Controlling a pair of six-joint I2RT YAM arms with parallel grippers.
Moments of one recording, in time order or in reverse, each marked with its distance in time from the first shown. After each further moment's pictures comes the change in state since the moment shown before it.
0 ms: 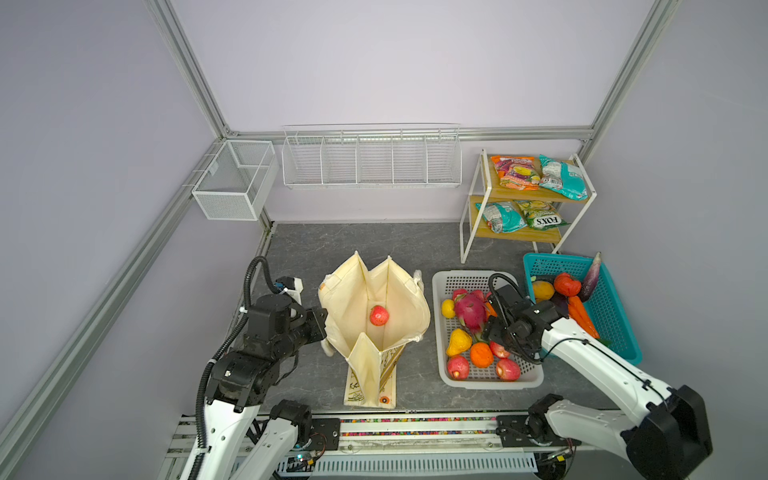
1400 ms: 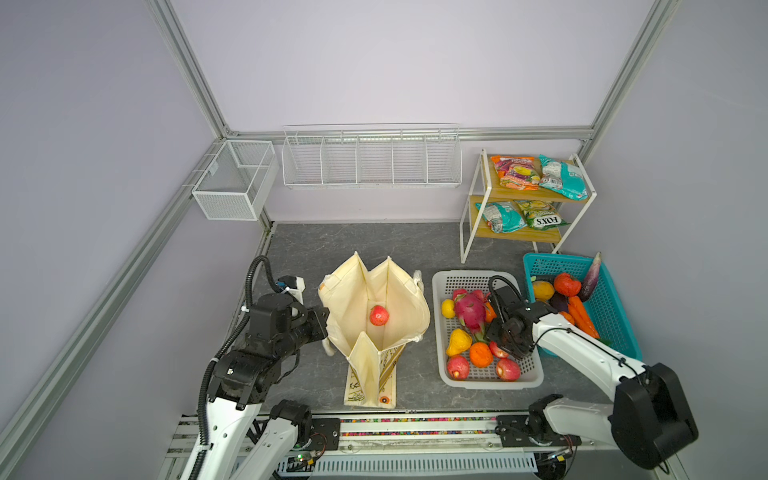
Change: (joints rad) left arm 0.000 0.005 -0.014 0.025 0.014 0.004; right arm -0.079 0.099 -0.083 0.154 -0.031 -0.005
